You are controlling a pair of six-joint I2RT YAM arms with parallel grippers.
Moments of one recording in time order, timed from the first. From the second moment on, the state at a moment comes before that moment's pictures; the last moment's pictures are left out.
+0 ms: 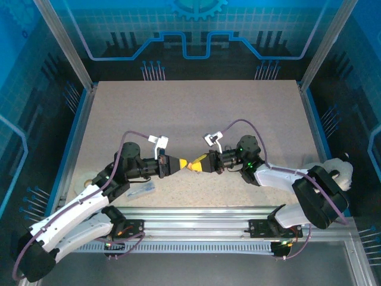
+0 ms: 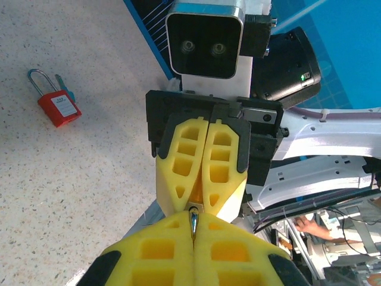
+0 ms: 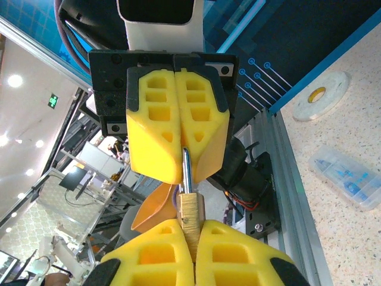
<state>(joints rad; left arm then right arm) -0.63 0.80 0.57 -0.01 0.60 -0.83 0.59 1.40 0.52 0.98 -1.16 0.98</state>
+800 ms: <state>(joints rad) -0.66 0.75 0.45 0.21 0.57 -0.88 0.59 1.41 0.52 1.08 -1.18 1.04</state>
